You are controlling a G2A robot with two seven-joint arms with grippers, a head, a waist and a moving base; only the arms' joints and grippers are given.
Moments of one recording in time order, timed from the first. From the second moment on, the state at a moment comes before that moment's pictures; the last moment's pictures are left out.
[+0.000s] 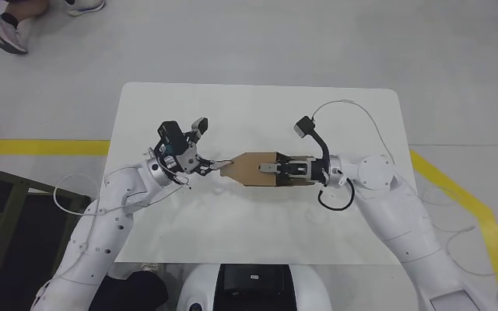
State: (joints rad) left arm 1.10 -1.04 -1.24 -1.54 1.22 -0.75 0.21; right arm -0.86 -1.14 1.03 -1.38 0.34 -0.34 1.09
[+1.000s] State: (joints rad) left arm 1.11 -1.05 -1.23 -1.51 1.11 -0.83 0.20; right arm -0.86 -1.15 1.01 -1.41 0.46 -0.36 1.15
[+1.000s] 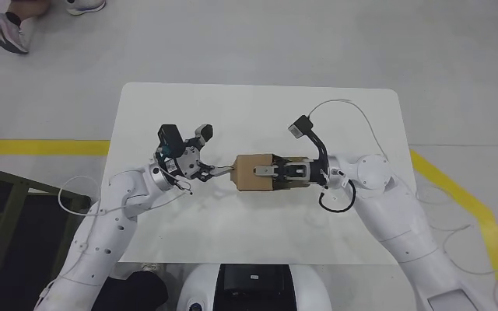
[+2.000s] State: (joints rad) left arm 1.09 -1.06 -1.19 -1.51 1.11 -0.85 0.21; right arm -0.84 -1.17 0.99 -1.36 0.55 -0.37 1.21
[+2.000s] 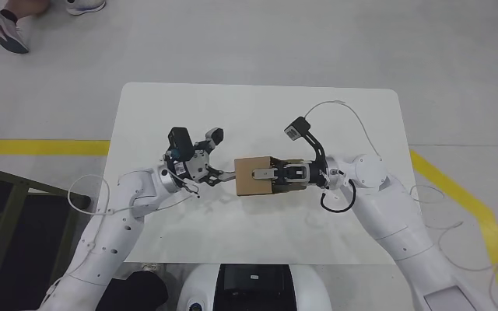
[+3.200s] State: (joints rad) left arm 1.11 -1.04 -1.18 -1.43 1.58 -0.88 0.45; right arm -0.74 -1.21 0.93 -1.03 0.48 -0.34 1.15
